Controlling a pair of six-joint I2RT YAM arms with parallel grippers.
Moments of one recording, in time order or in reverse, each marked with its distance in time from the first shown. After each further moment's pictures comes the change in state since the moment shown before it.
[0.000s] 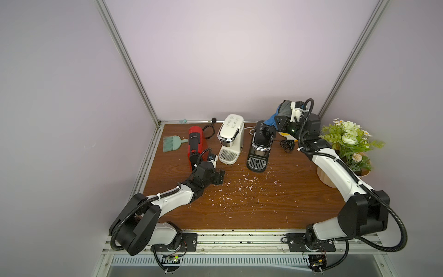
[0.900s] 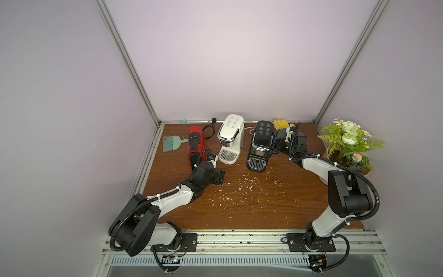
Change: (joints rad) left arm 0.000 -0.012 0.000 -0.001 0.007 -0.004; right arm -0.077 0.184 -0.328 0.193 0.036 0.124
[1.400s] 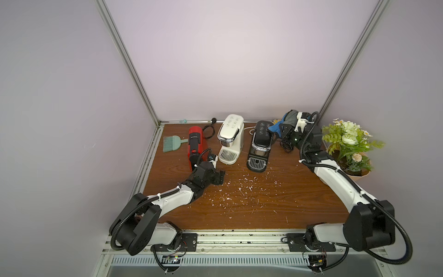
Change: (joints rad) left arm 0.000 0.008 0.000 0.000 0.000 0.000; right arm 0.039 -0.291 0.054 -0.040 0.046 0.025
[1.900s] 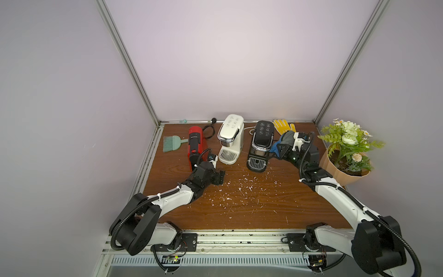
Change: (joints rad) left arm 0.001 0.000 0.000 0.000 0.000 0.000; right arm 0.032 -0.220 -0.267 -0.007 0.009 0.052
